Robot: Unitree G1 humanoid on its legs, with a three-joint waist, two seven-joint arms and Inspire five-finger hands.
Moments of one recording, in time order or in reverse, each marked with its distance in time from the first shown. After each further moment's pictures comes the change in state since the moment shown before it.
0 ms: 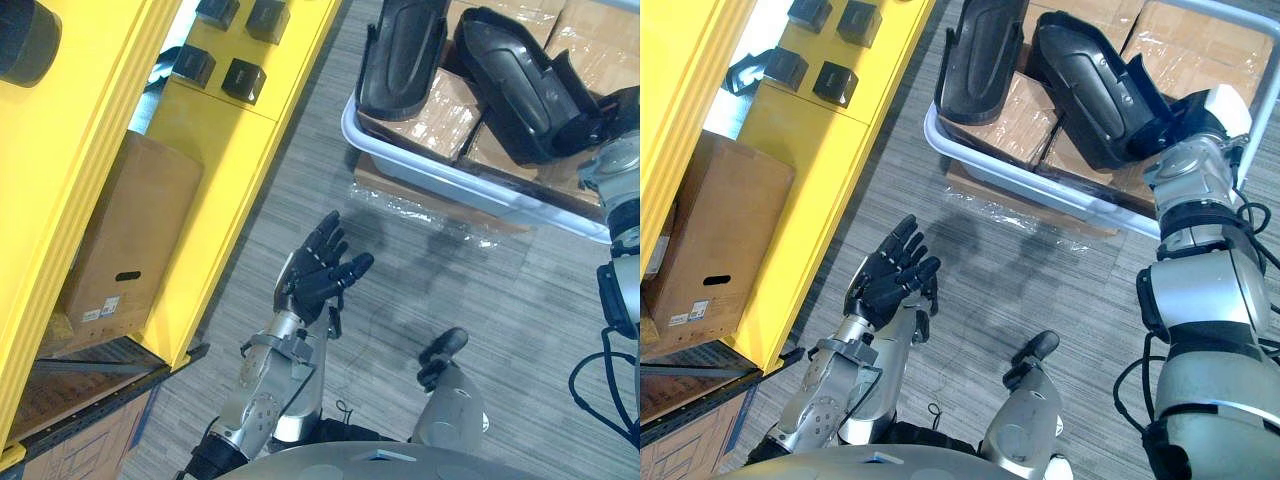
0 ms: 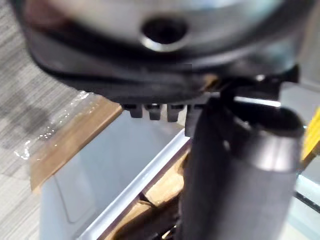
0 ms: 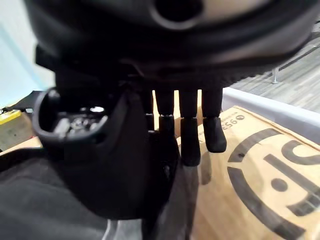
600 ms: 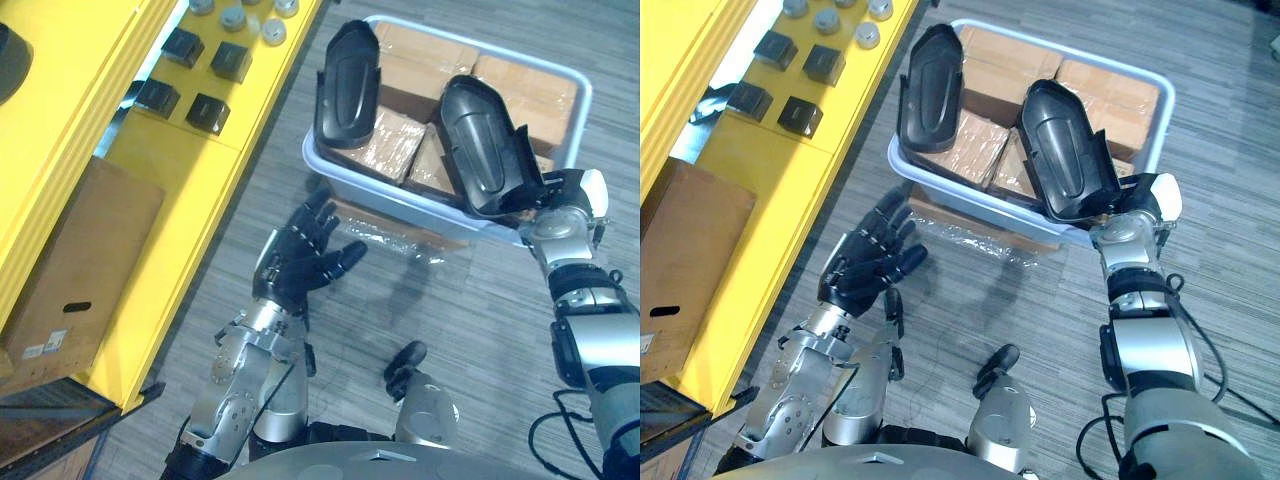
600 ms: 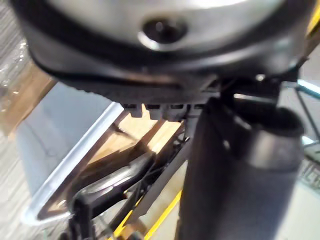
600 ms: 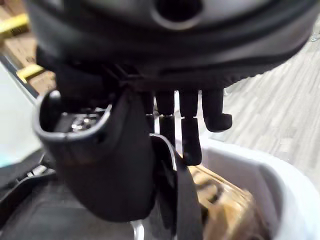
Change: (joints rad) left arm 0.036 0.038 0.105 -0.223 0.078 0.230 -0.080; right arm 0.431 0.214 -0.370 -0.381 0.052 0.034 -0.250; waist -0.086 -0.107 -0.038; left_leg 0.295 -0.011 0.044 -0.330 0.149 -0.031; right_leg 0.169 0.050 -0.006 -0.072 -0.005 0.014
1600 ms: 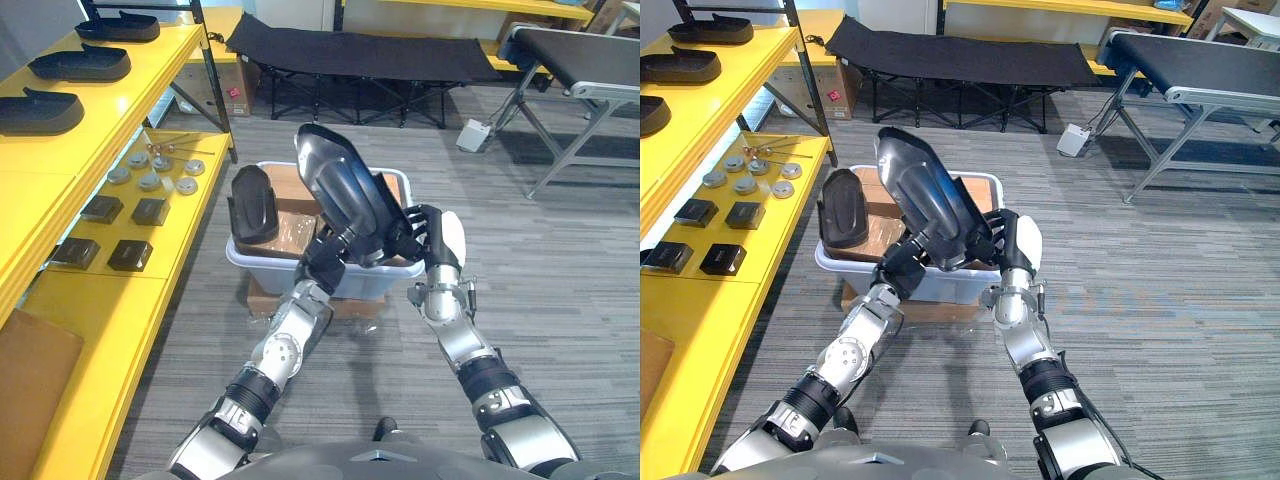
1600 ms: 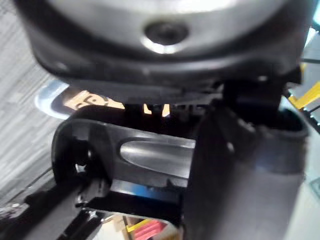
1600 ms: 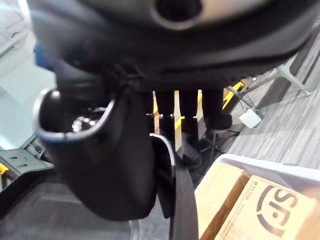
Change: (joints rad) left arm -0.408 -0.183 -0.048 0.628 -0.462 -0.096 0.233; right arm 0.435 0.383 0.184 -0.374 -0.249 -0.306 -0.028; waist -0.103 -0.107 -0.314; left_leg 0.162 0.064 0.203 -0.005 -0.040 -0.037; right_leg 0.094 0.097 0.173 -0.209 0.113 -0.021
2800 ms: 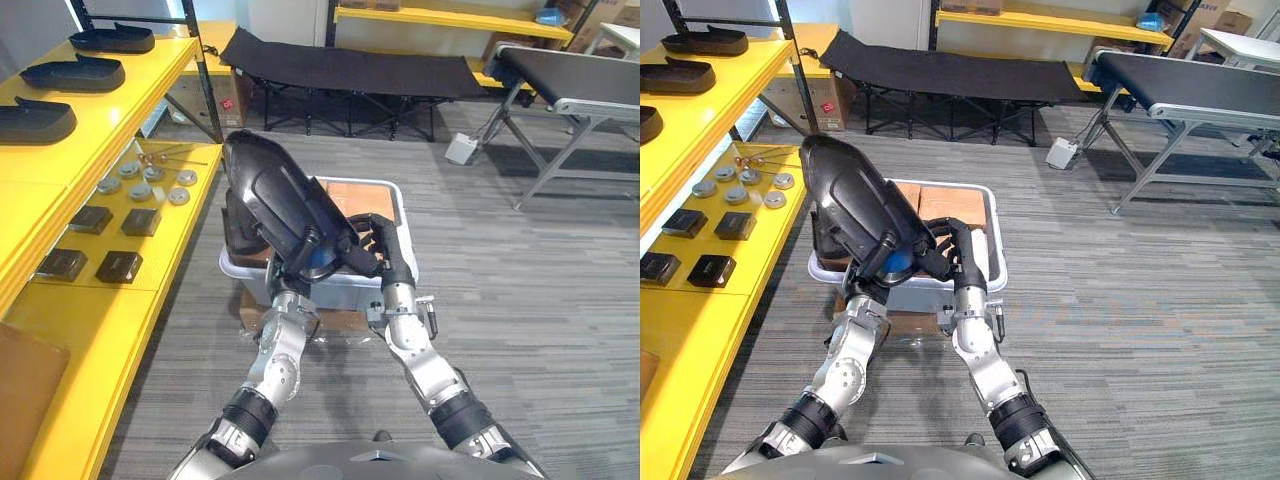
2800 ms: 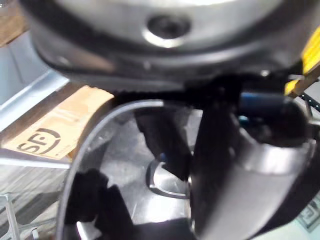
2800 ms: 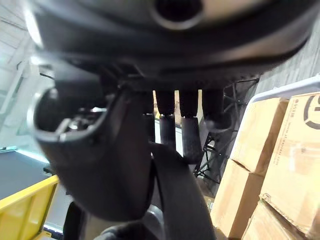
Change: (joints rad) left arm 0.125 -0.007 -0.030 -0.030 0.146 -0.222 0.185; right arm 0.204 0.121 0.179 -0.294 0.180 -0.046 0.066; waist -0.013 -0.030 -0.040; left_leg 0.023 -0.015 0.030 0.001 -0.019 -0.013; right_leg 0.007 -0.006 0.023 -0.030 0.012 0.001
